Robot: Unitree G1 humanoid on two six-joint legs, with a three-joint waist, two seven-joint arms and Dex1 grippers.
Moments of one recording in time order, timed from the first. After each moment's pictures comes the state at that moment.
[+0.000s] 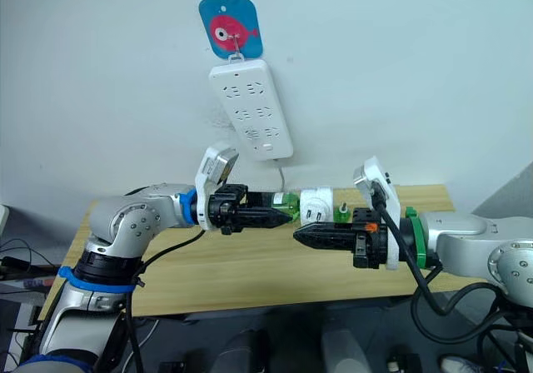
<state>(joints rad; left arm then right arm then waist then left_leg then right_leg) -0.61 0.54 -0.10 -0.07 -0.82 0.93 -1.19 -0.41 -0.89 -0.05 -0.60 1.66 1.04 0.30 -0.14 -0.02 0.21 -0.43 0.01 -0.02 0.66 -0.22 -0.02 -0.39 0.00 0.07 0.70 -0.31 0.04</state>
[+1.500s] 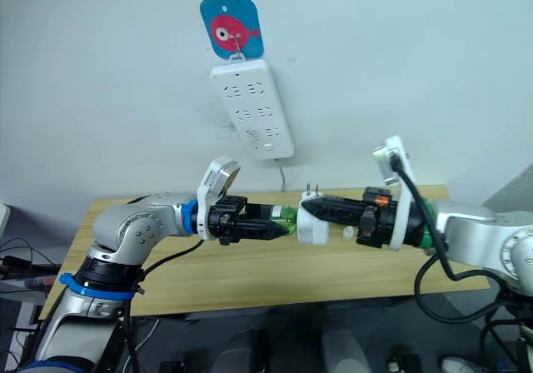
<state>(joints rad) -0.57 0.50 -0.07 -0.01 -0.82 0.96 -1.18 -0.39 -0.94 -0.13 -0.54 1.88 0.96 0.10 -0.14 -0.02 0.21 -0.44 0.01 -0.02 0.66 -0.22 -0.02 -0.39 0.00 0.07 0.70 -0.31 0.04</state>
